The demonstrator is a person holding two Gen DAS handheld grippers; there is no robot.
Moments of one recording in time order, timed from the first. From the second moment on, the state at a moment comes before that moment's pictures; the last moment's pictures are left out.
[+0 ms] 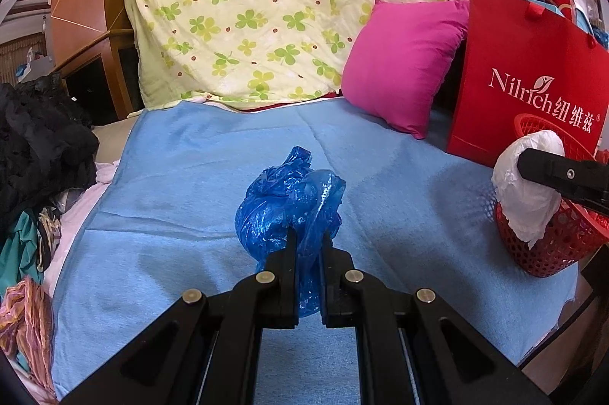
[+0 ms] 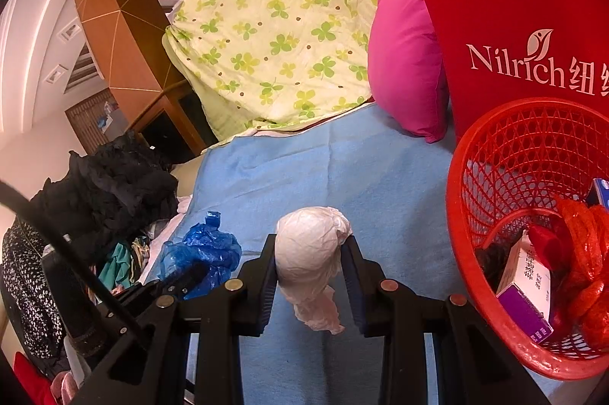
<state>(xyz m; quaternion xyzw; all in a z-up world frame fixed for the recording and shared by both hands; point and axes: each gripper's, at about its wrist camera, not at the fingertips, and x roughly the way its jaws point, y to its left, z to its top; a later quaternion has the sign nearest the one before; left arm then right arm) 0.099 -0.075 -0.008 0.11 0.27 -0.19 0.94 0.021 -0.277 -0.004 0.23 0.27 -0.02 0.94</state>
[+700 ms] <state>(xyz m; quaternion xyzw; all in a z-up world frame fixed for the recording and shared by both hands) 0.090 -0.094 -0.016 0.13 0.28 -0.21 0.93 0.014 -0.279 -0.001 0.22 0.26 -0.02 0.94</state>
